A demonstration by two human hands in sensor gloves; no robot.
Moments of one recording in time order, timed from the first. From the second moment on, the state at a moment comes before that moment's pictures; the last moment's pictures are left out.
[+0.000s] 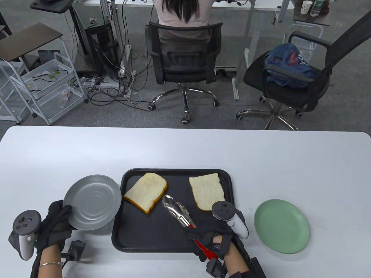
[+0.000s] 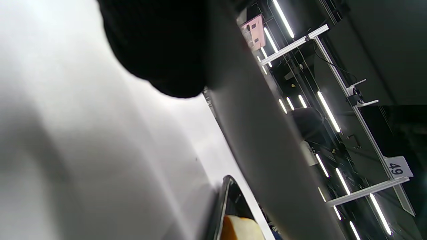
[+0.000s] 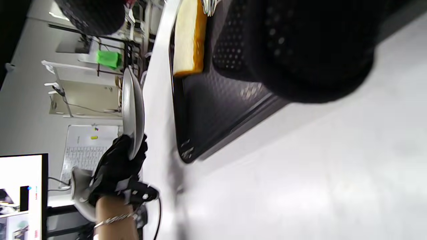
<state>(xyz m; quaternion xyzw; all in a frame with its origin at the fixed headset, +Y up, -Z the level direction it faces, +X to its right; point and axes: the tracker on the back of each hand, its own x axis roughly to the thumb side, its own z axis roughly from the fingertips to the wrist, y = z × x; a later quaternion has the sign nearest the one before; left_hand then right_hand) -0.432 -0.777 -0.263 0.01 0.17 0.51 0.85 0.073 -0.783 -0.284 0.11 0.42 0.73 0.52</state>
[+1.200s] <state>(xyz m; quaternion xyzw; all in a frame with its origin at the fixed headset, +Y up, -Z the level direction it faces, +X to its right) -0.420 -0.787 -0.267 -0.02 0.14 0.51 0.85 -0.005 -0.833 -0.332 0.01 0.49 0.67 0.56</state>
